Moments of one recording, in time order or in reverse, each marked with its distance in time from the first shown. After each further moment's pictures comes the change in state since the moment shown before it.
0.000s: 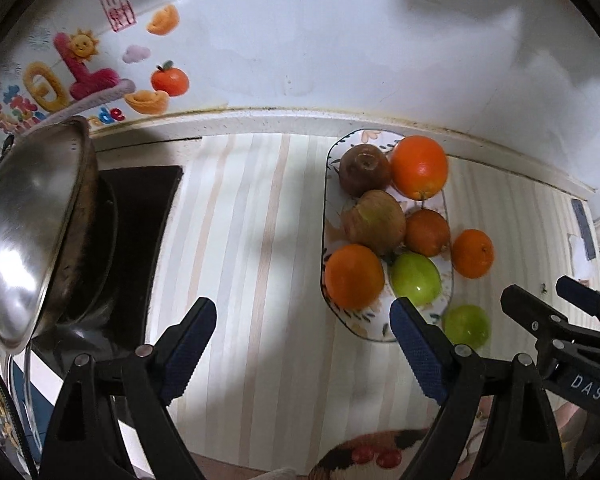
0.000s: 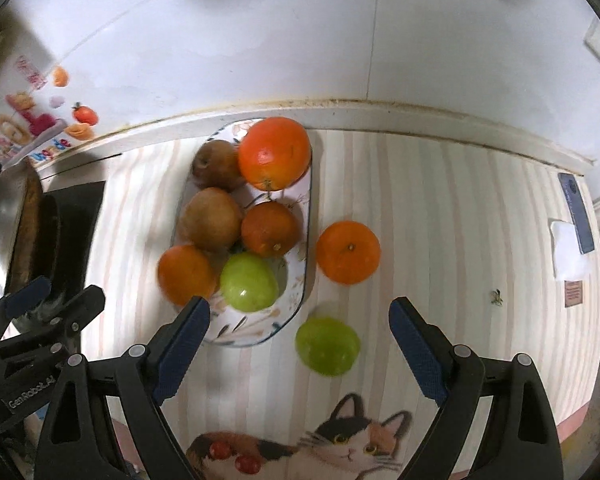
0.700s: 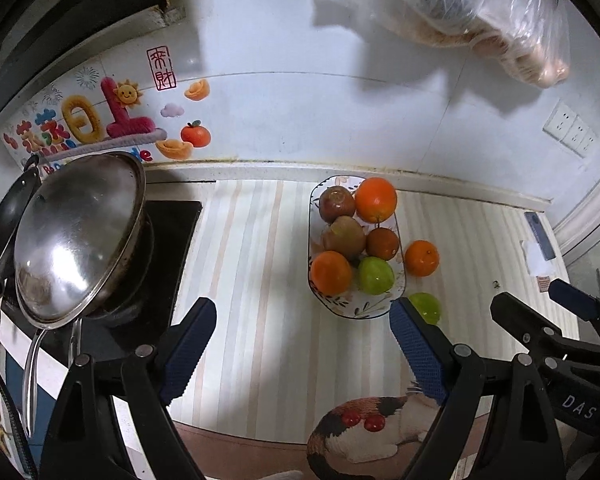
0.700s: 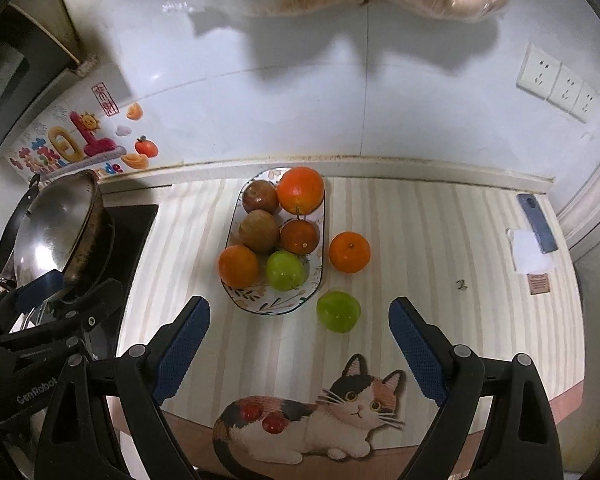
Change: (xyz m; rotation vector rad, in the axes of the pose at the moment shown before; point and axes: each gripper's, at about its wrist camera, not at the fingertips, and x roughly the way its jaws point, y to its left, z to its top) left arm -0.110 0.014 -0.048 0.019 -0.188 -0.064; right arm -0.136 0.029 -0.071 -0.018 -0.221 -0.006
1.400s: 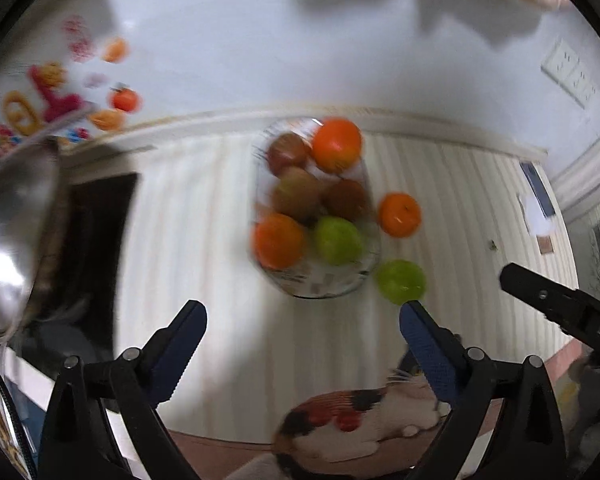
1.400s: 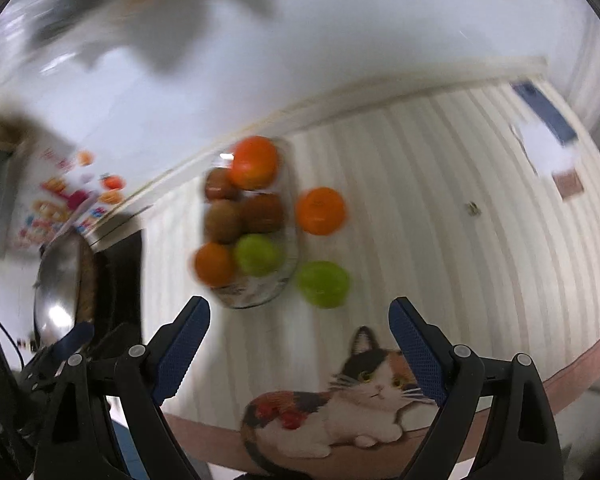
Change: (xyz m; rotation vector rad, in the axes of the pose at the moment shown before) left arm 0.096 -0.067 -0.006 0.094 0.209 -0.065; right arm 0.090 -0.119 -0.021 0.384 0.184 0.141
